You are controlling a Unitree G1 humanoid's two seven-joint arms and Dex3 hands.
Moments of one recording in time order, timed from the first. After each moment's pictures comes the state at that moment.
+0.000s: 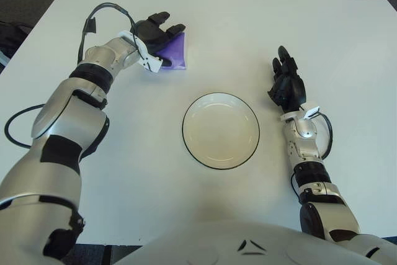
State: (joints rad) left arm -1.13 0.54 -0.66 1.13 1.04 -0.47 0.14; right arm -0.30 -0.07 -0.11 0.54 0.11 -0.55 0.13
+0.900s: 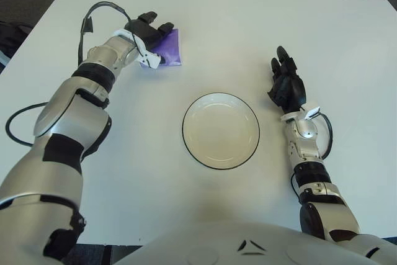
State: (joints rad) left arm -1.15 0.53 -0.67 1.12 1.01 -0.31 0.00; right arm -0.30 -0.07 -0.13 0.54 0.12 -0.55 0.18
